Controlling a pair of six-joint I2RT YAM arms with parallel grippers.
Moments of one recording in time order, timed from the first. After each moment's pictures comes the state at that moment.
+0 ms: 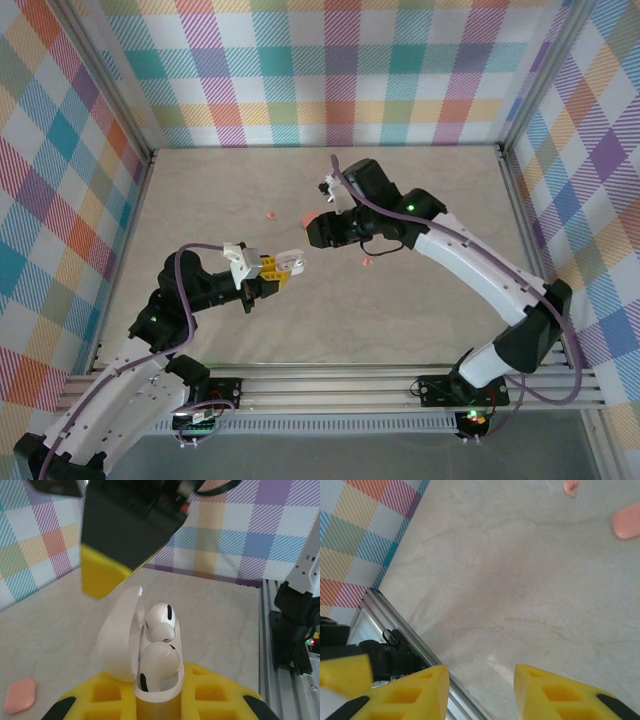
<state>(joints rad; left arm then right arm) -0.50 0.62 0.59 -0.12 0.66 0.13 0.79 1.54 1.57 -0.85 -0.34 0.44</state>
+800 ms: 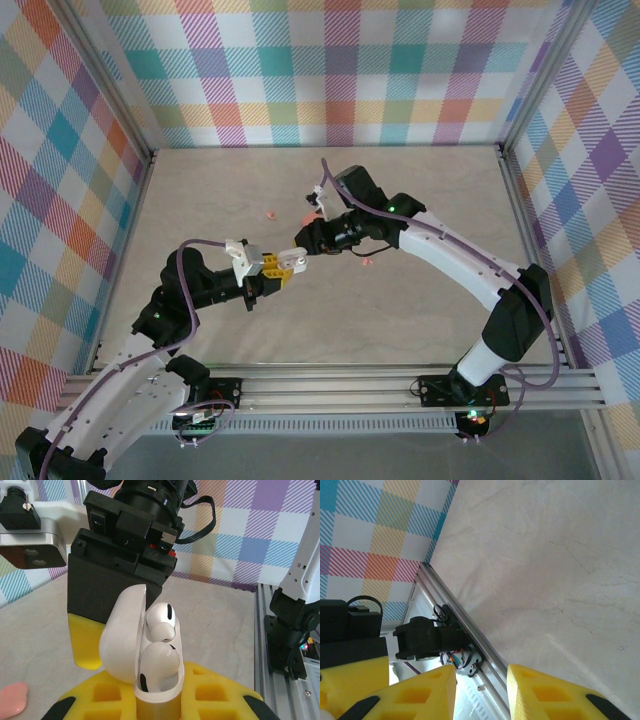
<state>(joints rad) -0.50 0.67 0.59 -0.07 0.67 0.10 0.77 1.60 1.48 -0.69 -0.65 0.53</state>
